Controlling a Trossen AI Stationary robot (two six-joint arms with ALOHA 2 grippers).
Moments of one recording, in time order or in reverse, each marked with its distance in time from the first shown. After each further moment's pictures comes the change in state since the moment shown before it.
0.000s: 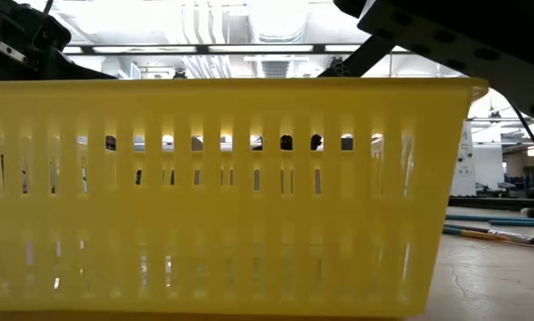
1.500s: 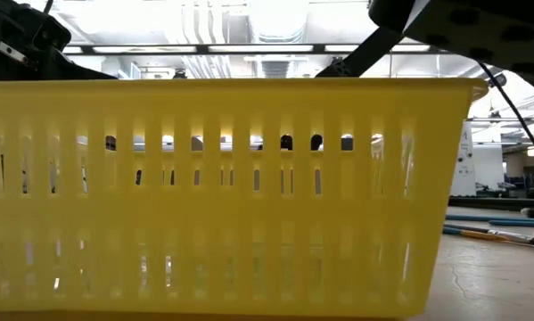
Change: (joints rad) left arm 0.000 0.000 0.000 0.000 0.000 0.000; right arm 0.007 -0.003 0.000 -0.063 -0.028 0.112
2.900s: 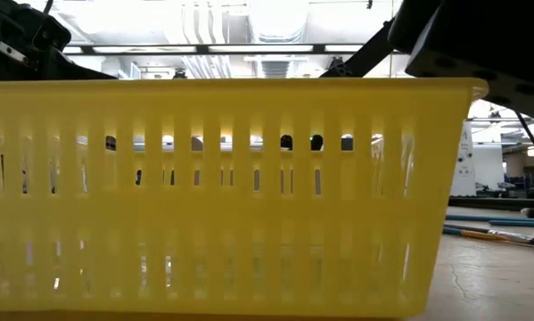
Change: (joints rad) left arm 0.000 0.000 0.000 0.000 0.000 0.000; right arm -0.035 -0.003 0.000 0.000 -0.077 0.063
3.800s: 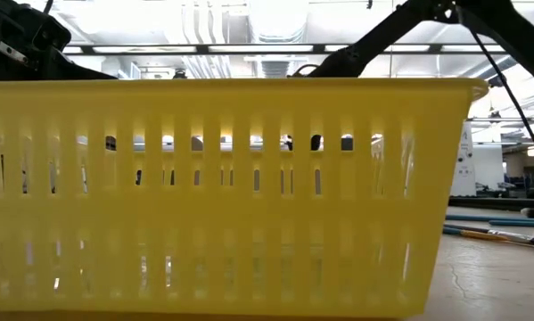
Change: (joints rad) left arm 0.000 0.000 0.000 0.000 0.000 0.000; right arm 0.000 -0.106 0.000 -0.059 -0.018 -0.003
